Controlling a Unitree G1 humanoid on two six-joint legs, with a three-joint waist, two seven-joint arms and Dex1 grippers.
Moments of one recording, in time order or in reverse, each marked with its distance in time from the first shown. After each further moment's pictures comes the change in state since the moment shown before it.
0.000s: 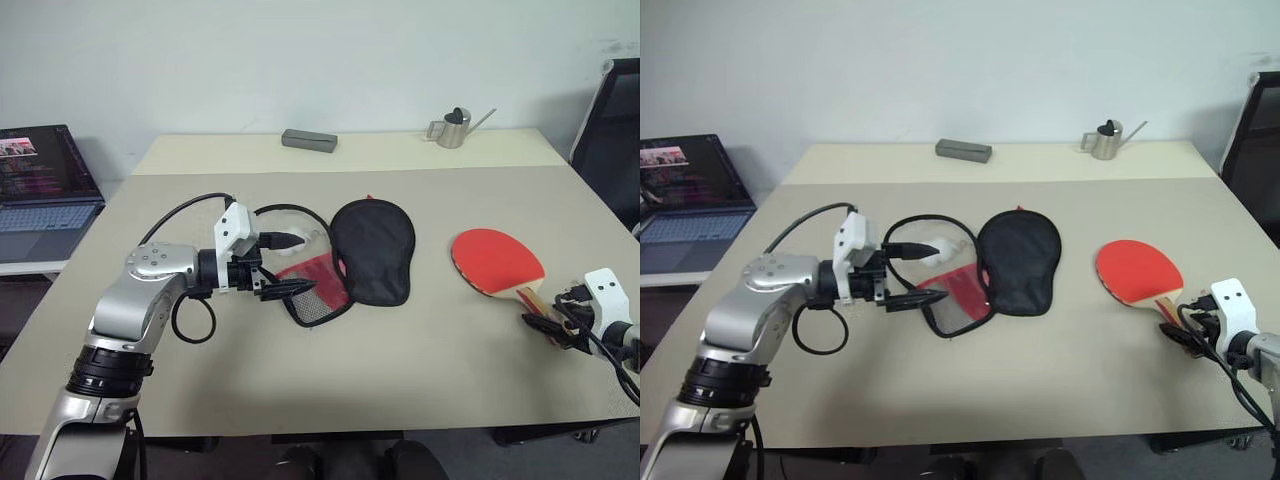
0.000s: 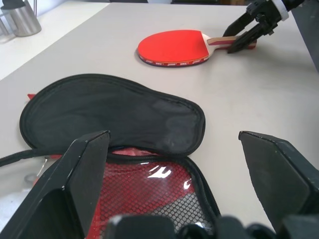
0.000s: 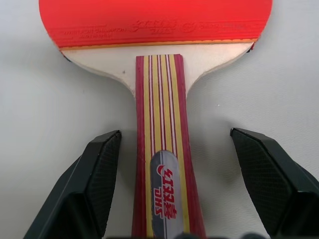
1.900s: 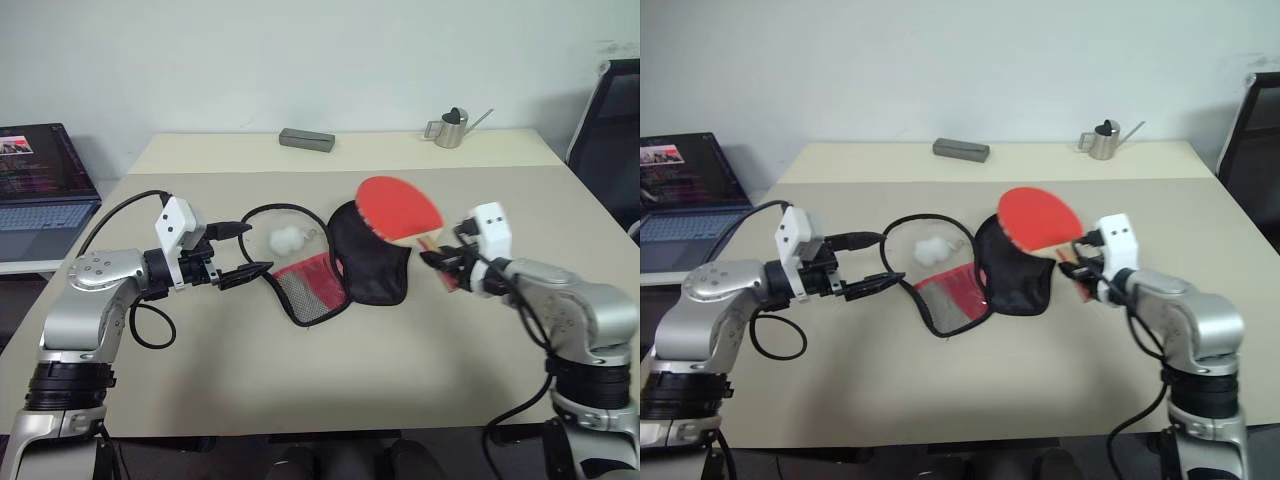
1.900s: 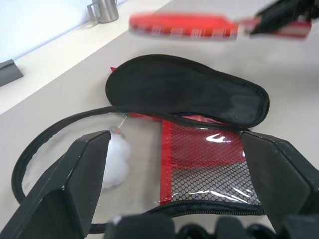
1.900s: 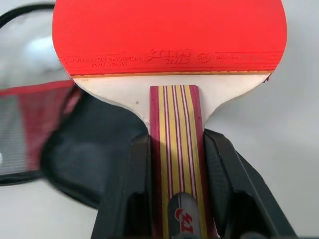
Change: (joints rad) left arm 0.090 0.073 0.175 0.084 0.013 -0.083 0.056; right arm -0.436 0.419 0.226 -0.362 0.196 0.514 -0.411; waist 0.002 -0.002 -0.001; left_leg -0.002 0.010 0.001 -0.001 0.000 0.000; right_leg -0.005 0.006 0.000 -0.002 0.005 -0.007
